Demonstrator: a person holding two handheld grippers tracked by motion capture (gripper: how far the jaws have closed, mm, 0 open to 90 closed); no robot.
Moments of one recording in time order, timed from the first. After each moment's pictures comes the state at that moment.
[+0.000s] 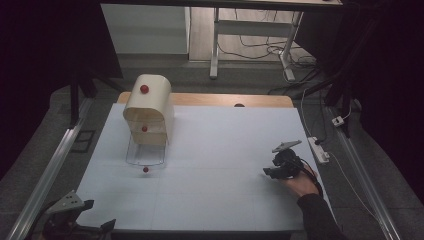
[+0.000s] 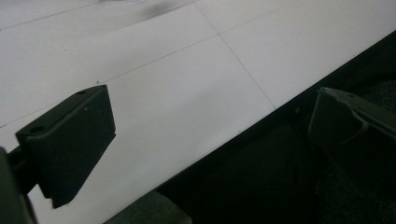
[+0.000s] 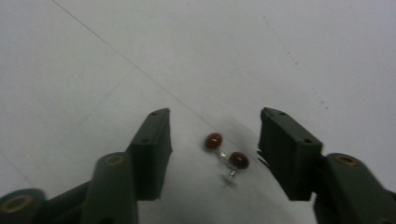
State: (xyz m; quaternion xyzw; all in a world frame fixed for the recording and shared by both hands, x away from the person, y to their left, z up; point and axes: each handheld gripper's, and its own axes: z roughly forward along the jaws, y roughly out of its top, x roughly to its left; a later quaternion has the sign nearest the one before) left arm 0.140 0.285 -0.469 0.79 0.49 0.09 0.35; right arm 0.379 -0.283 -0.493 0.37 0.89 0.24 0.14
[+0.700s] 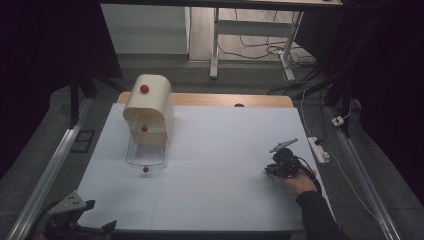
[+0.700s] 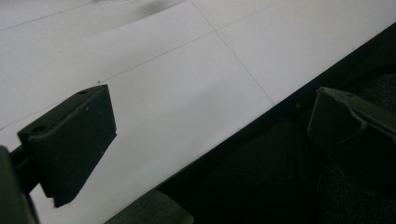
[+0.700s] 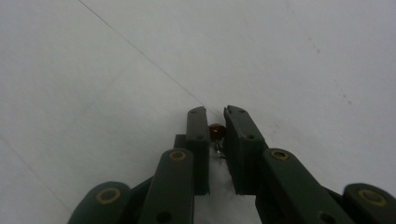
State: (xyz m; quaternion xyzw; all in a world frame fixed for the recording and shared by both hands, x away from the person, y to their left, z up) left arm 0.140 0.283 -0.469 0.80 0.48 0.09 0.35; right arm 0.382 -0.278 -0.495 0.37 0.90 0.23 0.10
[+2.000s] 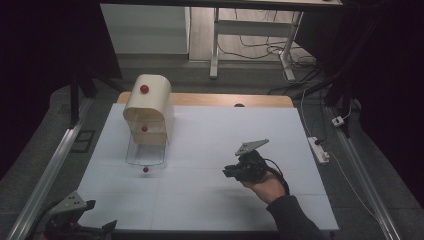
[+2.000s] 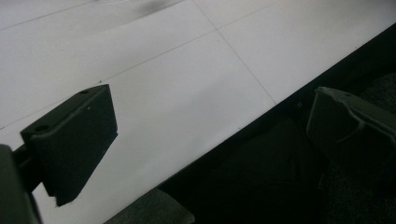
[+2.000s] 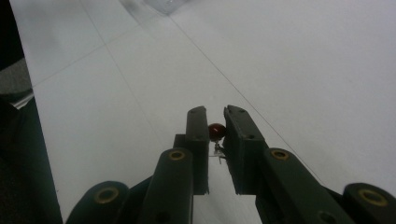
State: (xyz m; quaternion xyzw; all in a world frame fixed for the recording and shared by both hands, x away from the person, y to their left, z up) left arm 0.140 0.282 -0.470 0.80 0.48 0.09 0.34; right arm 0.337 -0.168 -0.455 0.25 0.89 0.37 0.03
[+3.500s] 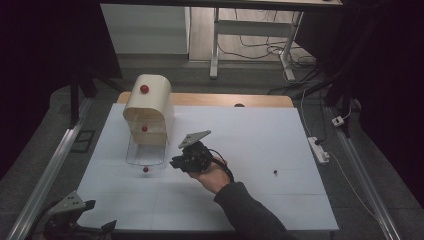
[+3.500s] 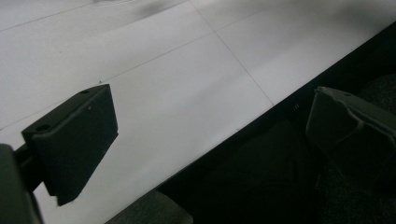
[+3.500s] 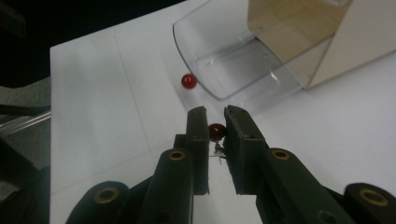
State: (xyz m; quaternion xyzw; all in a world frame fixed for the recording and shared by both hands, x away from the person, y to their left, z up) left arm 0.140 0.284 -0.470 0.80 0.48 0.09 0.35; right arm 0.350 -0.021 -0.457 0.18 0.89 0.42 0.02
